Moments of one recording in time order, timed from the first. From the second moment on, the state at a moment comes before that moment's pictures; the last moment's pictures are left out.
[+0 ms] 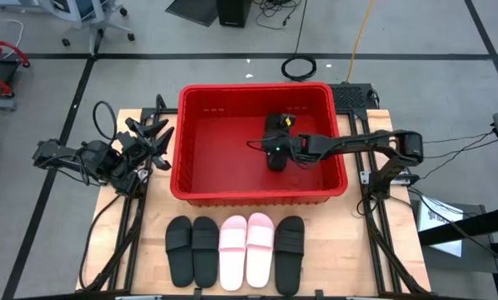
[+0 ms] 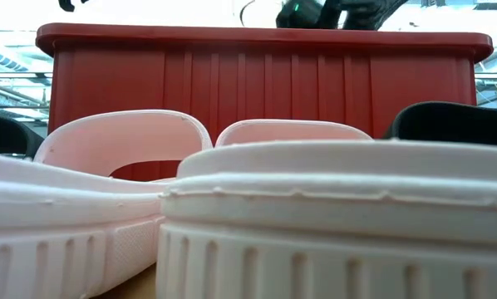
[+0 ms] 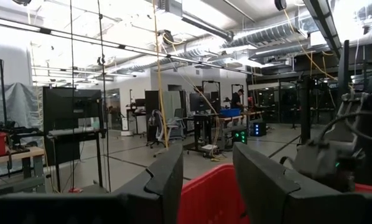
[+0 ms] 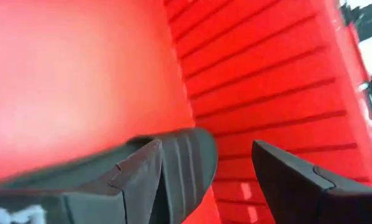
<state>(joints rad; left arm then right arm) -0.25 0.50 0.47 0.52 -0.84 0.41 -0.18 1.64 1.07 -0.18 0.68 -0.41</state>
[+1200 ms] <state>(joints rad) -0.32 0.64 0.47 0.65 0.15 0.08 0.23 1.40 1.05 0.21 0.11 -0.06</state>
